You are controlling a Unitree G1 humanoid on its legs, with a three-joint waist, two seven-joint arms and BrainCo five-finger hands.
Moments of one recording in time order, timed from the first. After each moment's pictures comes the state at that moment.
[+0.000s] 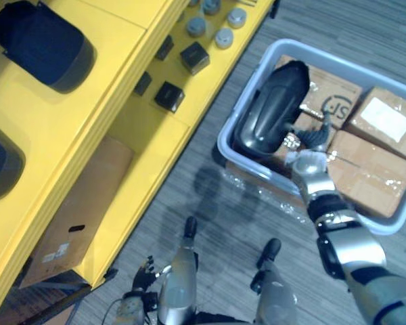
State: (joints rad) left arm 0.04 0.15 -0.18 0.95 -0.35 -0.24 0.05; right arm -0.90 -0.36 0.14 0.98 0.14 0.02 -0.55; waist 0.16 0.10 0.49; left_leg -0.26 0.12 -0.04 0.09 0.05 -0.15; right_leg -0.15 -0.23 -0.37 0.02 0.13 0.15
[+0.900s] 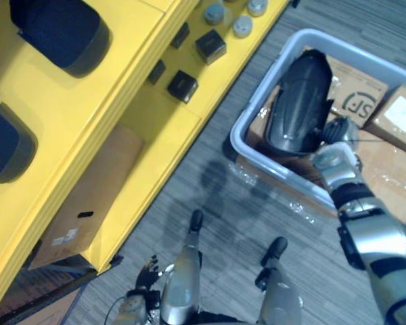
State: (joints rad) left arm 0.01 0.17 -0.27 0.96 -0.43 -0.24 0.05; right arm -0.99 -0.51 0.27 1.11 -0.17 0.26 -0.46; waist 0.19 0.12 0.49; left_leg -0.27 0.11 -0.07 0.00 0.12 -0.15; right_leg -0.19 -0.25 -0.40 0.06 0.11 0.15
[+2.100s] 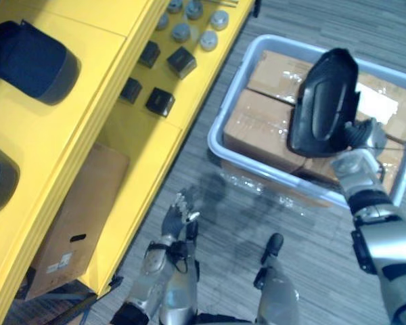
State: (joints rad) left arm -0.08 0.18 -0.41 0.25 -0.57 -0.28 0.08; right arm -0.93 -0.60 0.21 1.11 -0.23 0.09 -0.60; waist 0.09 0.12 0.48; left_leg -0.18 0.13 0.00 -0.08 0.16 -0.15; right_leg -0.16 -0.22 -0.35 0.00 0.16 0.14
